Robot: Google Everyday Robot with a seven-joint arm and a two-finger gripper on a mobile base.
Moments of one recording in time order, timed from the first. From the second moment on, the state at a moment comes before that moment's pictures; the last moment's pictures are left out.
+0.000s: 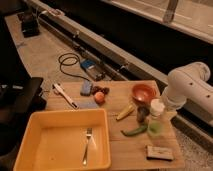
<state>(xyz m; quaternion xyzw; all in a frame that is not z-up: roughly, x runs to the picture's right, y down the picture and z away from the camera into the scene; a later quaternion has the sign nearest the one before) 0.292 0.107 0.682 -0.28 0.02 0.03 0.96</state>
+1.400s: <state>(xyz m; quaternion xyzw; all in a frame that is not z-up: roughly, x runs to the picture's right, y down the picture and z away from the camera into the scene) 0.222 0.028 0.683 -0.21 -0.01 -0.06 0.98</state>
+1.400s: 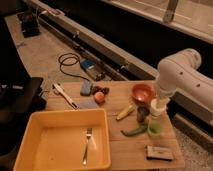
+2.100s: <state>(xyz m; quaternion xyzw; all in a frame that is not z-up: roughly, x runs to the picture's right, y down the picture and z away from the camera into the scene) 0.181 0.020 0.689 -0.20 -0.04 -0.09 0.98</state>
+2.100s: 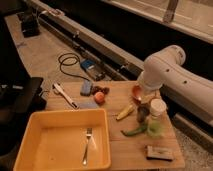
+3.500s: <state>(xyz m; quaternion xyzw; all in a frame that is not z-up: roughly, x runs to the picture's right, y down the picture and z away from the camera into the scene) 0.007 0.036 0.784 -0.22 -0.20 -0.19 0.94</state>
